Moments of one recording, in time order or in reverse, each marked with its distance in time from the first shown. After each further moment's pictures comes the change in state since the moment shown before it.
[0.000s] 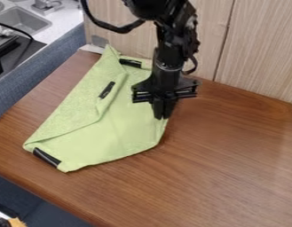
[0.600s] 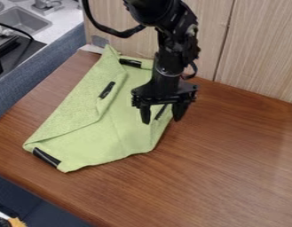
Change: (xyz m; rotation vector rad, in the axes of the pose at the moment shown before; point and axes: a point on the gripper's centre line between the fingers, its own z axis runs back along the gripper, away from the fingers) arm -0.007 -0.003 -0.002 -0.004 -0.010 -0.026
